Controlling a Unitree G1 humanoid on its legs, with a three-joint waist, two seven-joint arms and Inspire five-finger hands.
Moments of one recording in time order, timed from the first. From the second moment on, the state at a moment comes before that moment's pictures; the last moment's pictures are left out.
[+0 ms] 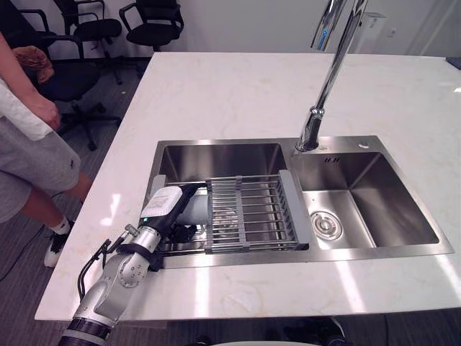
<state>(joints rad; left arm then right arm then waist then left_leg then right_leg) 0.01 0.54 -0.15 0.03 0.58 -0.19 0.00 0.19 -0.17 -0.01 0.95 -0.02 -0.12 0.04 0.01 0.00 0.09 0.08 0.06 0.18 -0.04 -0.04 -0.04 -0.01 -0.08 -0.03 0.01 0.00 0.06</state>
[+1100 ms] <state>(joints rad) 0.05 0.26 -0.14 -0.28 0.27 -0.20 0.06 0.18 -0.15 -0.06 0.95 -0.01 -0.12 0.04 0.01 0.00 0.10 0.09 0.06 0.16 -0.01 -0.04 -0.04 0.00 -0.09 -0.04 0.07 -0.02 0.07</state>
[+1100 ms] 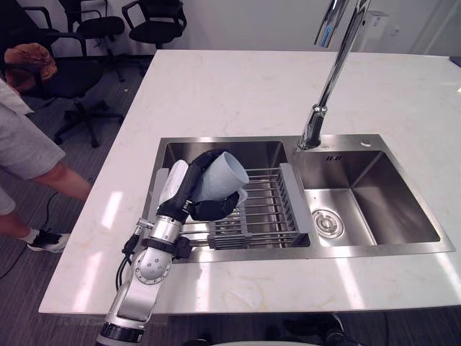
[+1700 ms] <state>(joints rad) 0.26 0.09 -0.14 -0.41 -0.02 -0.23 0.13 0.25 -0.13 -0.07 0.90 0.03 -0.12 0.00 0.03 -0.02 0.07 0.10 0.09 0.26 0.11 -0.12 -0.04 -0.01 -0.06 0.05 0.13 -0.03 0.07</state>
